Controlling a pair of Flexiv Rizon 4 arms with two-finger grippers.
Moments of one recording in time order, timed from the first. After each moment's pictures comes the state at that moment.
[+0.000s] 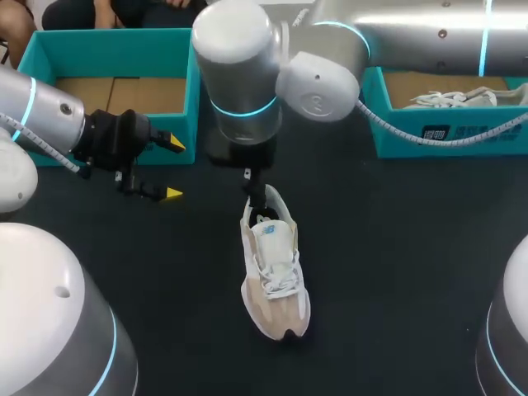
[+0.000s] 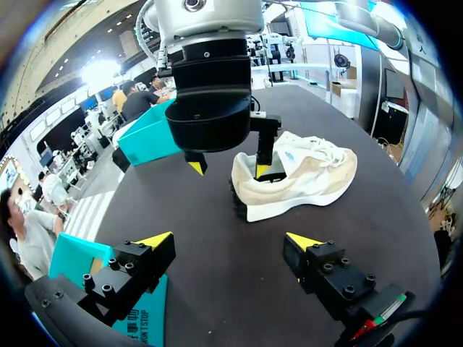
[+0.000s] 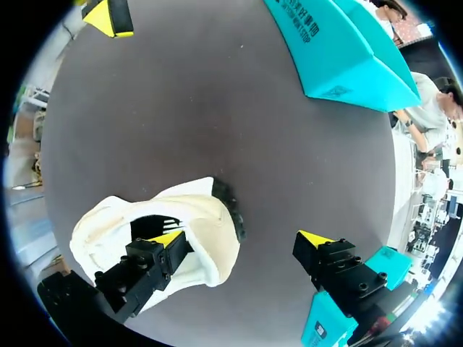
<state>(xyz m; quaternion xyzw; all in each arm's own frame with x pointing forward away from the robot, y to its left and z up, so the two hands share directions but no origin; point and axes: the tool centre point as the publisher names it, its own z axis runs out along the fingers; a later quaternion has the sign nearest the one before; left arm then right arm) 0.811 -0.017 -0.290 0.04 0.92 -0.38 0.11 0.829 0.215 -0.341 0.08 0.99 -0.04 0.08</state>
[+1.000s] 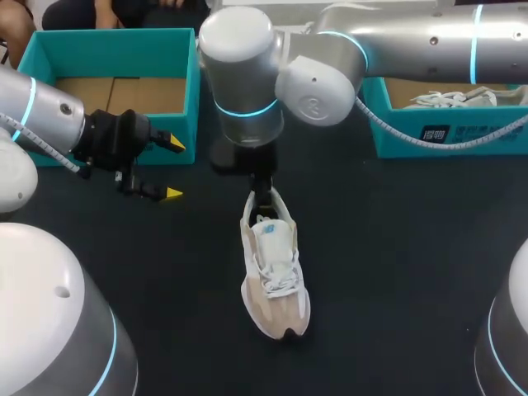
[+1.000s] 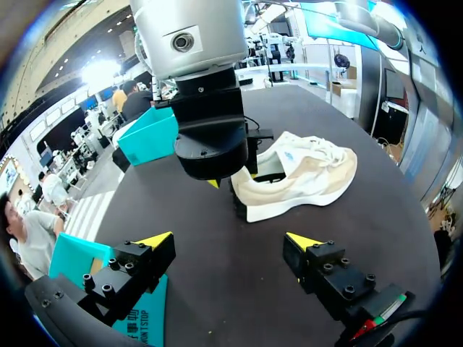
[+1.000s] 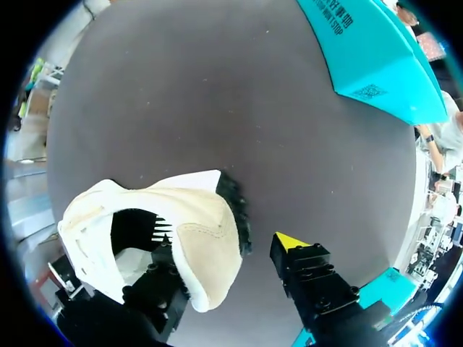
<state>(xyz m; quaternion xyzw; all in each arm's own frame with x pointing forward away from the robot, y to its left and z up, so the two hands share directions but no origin) 0.811 -0.018 -0.290 0.04 0.92 -0.38 0.11 0.830 0.212 -0.368 0.02 1.00 -0.05 0.04</state>
